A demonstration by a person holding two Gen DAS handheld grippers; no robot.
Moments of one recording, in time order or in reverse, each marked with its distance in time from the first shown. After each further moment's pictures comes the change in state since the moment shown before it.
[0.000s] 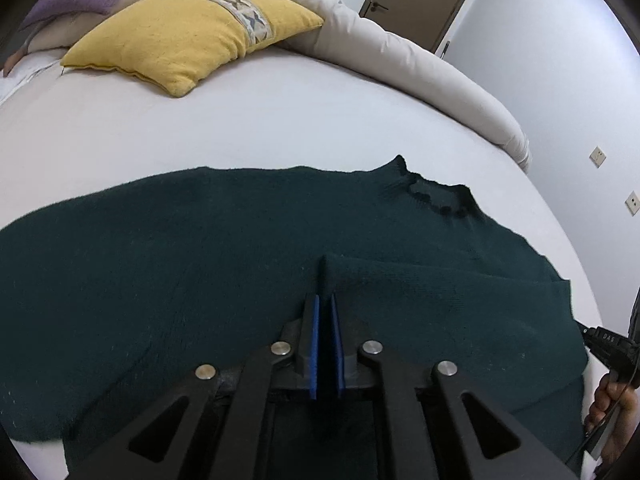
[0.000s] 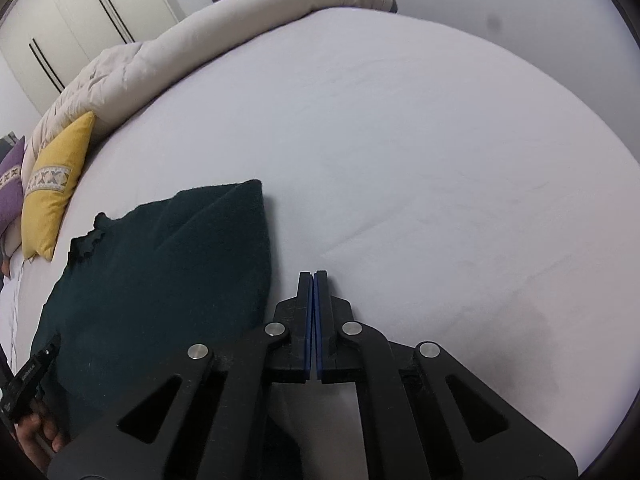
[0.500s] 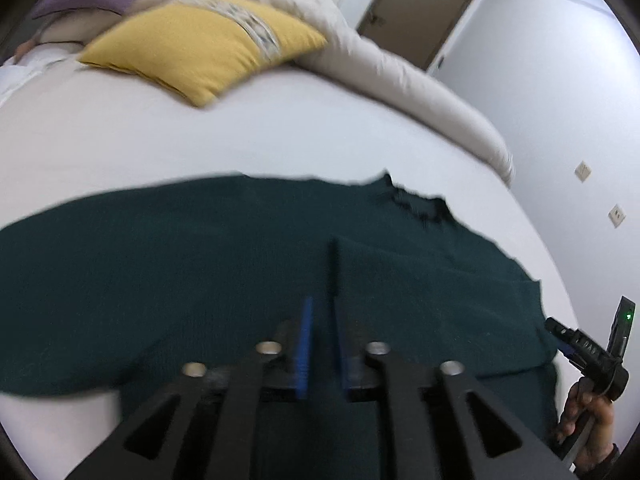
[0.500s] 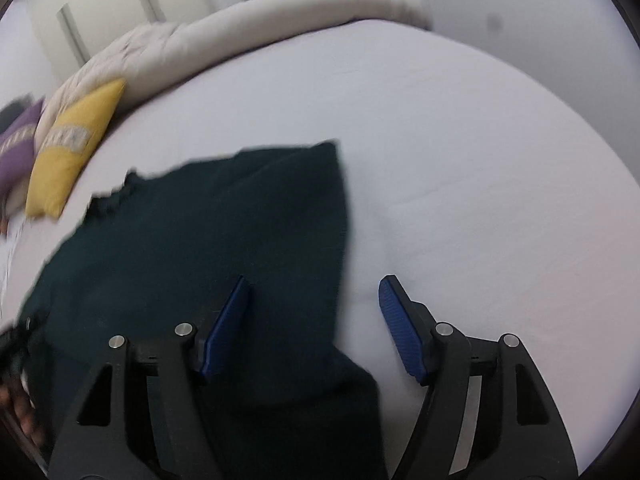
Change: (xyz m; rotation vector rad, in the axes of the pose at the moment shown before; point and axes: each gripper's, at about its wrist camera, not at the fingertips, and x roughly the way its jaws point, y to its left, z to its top) left arm -0.067 0.028 -0.017 -0.042 -0.057 -0.040; right arm -0.033 0.054 -0.039 -0.072 -0.074 0.043
